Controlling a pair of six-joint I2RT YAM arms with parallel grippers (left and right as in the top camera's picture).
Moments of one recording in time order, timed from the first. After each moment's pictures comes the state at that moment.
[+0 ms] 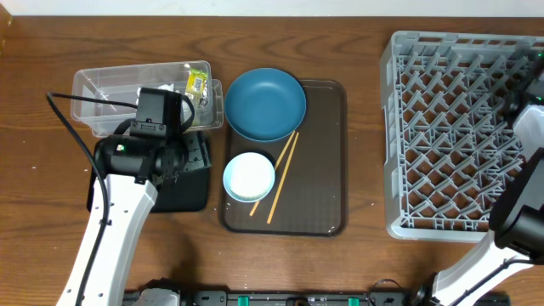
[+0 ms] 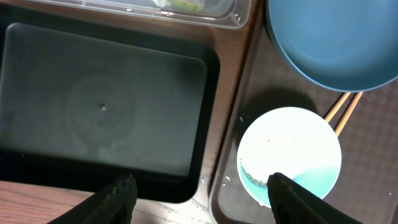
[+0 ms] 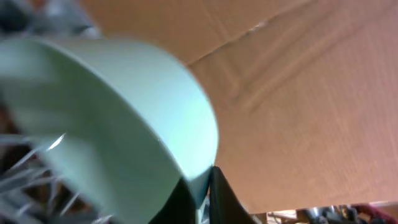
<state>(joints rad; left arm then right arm) -0.14 1.28 1.17 -1.07 -0.03 -0.36 -0.43 2.00 1.40 -0.10 1.10 -0.31</state>
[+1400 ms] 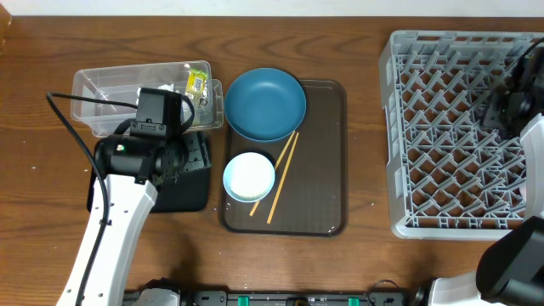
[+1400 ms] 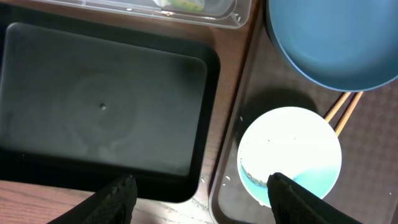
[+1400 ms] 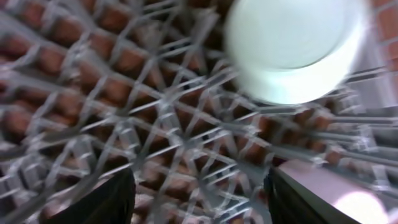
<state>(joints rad) -0.14 1.28 1.17 -1.07 -0.03 -0.36 -0.34 1.66 1.40 -0.81 0.19 -0.04</state>
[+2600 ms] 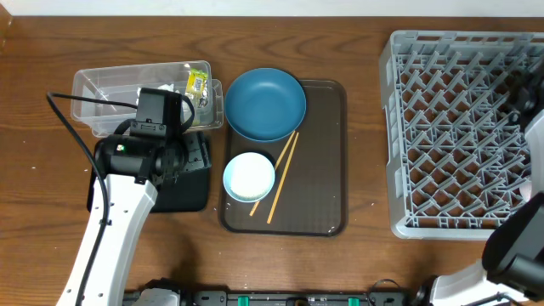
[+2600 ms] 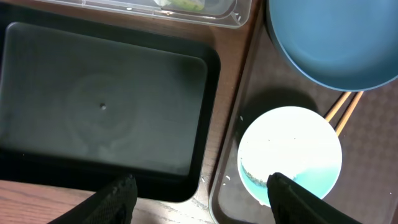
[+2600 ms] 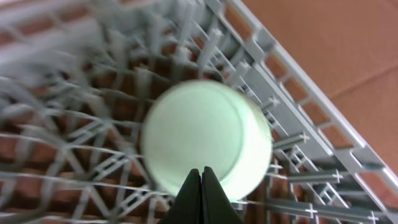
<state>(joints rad) -0.14 1.28 1.17 -1.08 -0.03 -0.36 -0.42 1.77 1.40 -0.41 0.37 0.04</state>
